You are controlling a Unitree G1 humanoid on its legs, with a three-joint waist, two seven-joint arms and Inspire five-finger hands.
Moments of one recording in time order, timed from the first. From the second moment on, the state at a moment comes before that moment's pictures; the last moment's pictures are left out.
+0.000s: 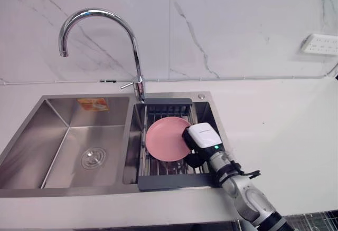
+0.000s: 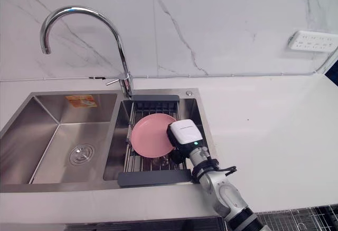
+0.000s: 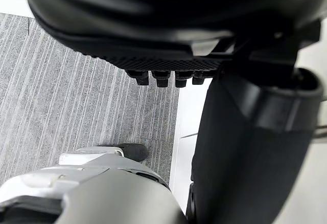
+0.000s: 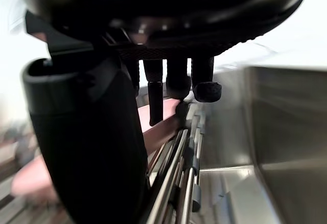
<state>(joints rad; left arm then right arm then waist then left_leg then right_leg) 0.15 0.13 0.10 0.94 -0.10 0.21 0.18 -0.07 -0.38 0.41 -0.02 -0.79 0.11 -0.14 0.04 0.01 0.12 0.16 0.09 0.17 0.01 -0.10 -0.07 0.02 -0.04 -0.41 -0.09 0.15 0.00</state>
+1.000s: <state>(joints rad) 0.16 0.09 0.13 0.90 -0.14 0.25 0.21 -0.11 -0.22 -0.08 -0.19 -0.33 0.14 -0.26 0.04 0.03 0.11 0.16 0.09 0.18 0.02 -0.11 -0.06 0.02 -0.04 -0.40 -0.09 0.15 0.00</state>
